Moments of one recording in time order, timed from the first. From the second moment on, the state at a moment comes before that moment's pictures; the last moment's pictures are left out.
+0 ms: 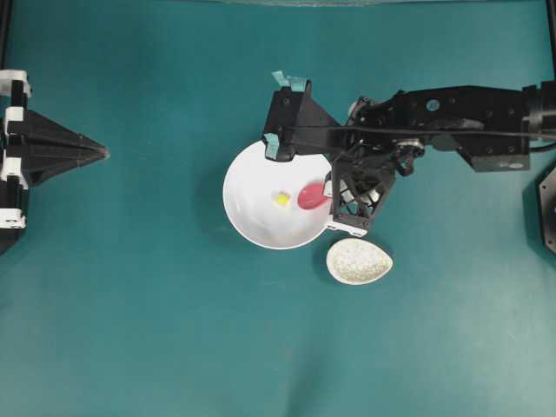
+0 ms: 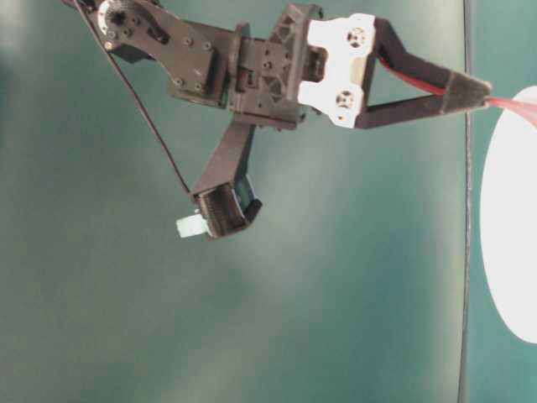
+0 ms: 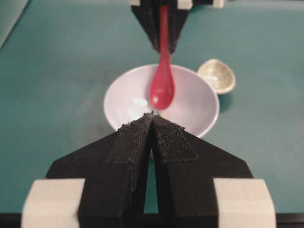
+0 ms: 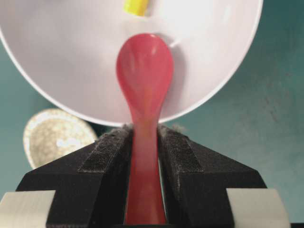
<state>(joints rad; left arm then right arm) 0.07 -1.02 1.18 0.01 -0.02 0.01 -0.08 0.06 0.32 0.05 0.89 0.17</state>
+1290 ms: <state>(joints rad) 0.07 -1.02 1.18 0.01 -0.02 0.01 -0.08 0.14 0.29 0.06 0.66 0.14</state>
